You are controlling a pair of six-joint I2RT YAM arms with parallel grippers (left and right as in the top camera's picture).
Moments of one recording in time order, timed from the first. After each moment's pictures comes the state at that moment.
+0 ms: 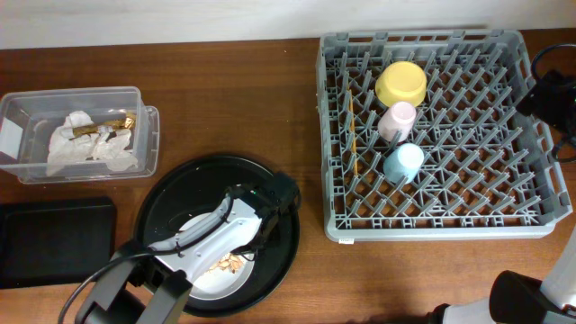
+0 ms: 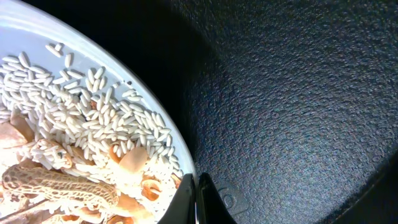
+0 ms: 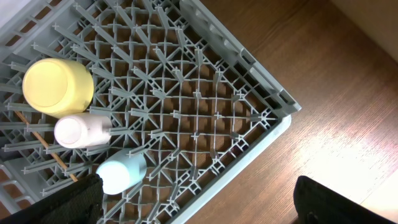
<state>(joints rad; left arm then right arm) -0.68 1.68 0.94 -0.88 -0.11 -0.82 -0.35 1.65 2.21 -1.65 0.17 0.39</state>
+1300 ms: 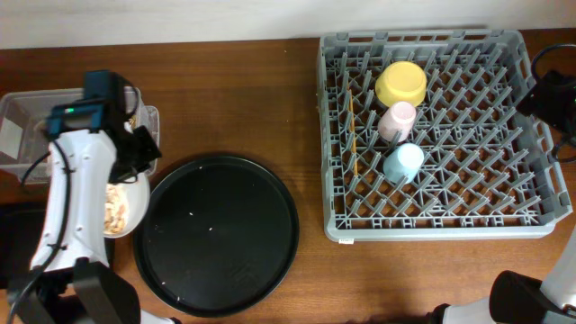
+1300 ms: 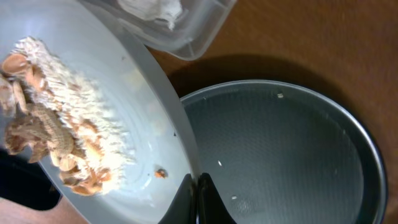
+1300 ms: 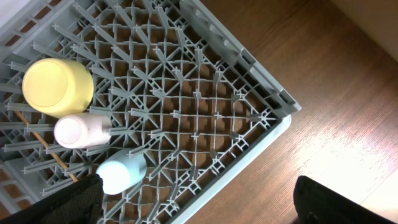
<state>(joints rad) 0.11 1.68 1.53 -1.24 -0.08 -0.38 -0.35 1.65 2.21 -1.65 0.17 0.39</state>
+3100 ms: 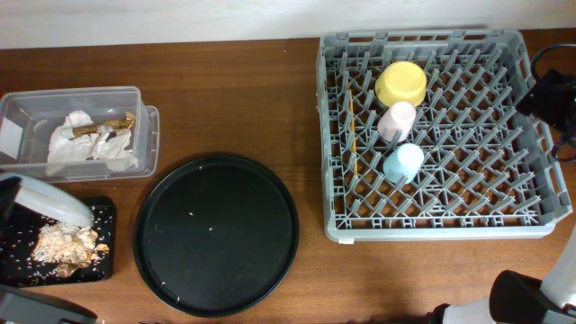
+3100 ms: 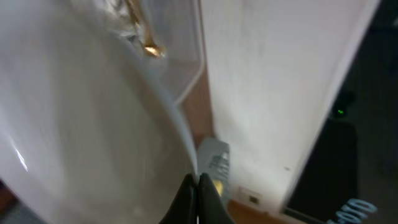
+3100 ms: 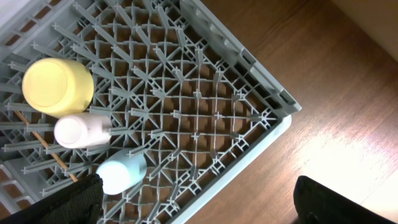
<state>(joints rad) 1.11 1.71 1.54 -1.23 1.08 -0.23 -0.35 1.65 2.21 -1.65 0.17 0.39</state>
